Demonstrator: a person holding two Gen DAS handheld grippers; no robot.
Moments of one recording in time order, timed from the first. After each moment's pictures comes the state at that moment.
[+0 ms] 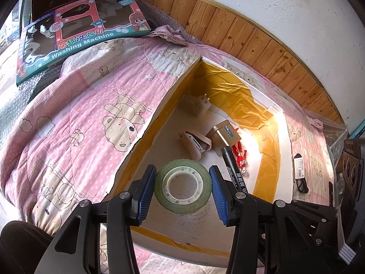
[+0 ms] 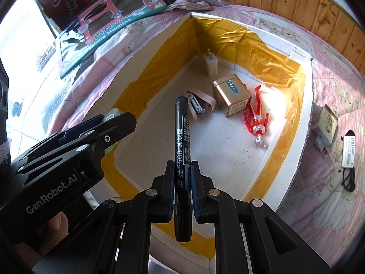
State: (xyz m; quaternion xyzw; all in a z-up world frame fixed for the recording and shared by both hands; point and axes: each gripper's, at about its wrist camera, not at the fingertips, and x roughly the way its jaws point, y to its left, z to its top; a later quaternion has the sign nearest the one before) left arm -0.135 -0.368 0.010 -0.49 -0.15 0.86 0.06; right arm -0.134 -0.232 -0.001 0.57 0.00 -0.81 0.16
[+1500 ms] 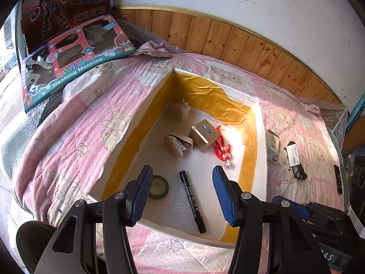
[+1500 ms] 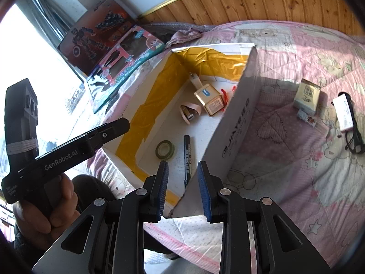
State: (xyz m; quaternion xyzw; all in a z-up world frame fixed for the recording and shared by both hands) left arm -0.095 -0.311 0.055 -0.46 -0.07 0.88 0.07; right arm -0.062 -0.112 0.030 0.48 -0.16 -0.83 0.21
